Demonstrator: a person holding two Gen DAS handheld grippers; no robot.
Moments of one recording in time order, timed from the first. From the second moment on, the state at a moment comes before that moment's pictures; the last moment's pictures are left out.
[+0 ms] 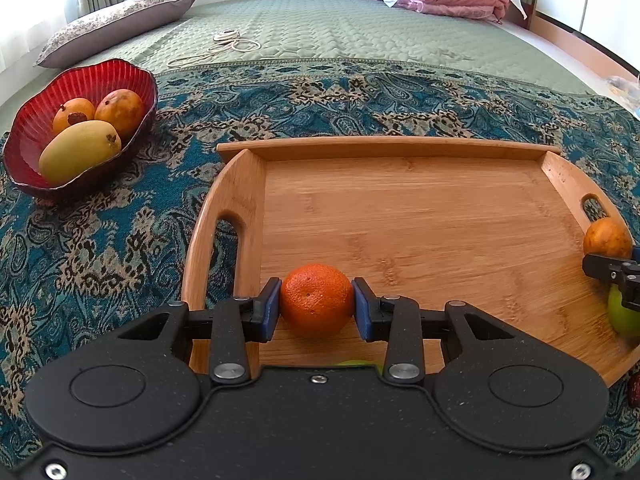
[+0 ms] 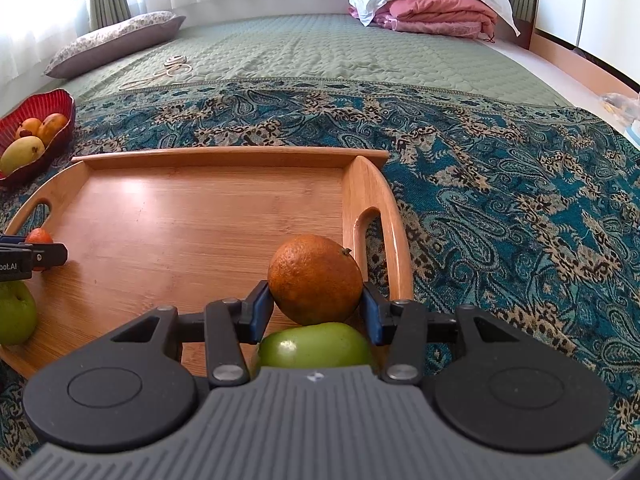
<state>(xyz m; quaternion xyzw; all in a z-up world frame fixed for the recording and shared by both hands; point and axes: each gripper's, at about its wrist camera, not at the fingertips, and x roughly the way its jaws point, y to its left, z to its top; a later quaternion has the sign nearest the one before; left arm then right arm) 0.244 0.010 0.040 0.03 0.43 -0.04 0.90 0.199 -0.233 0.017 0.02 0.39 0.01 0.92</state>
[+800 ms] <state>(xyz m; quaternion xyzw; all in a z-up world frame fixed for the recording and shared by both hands) 0.245 0.013 0.038 0.03 0.43 -0.04 0.90 0.202 -0.227 0.018 0.00 0.40 0.00 0.91</state>
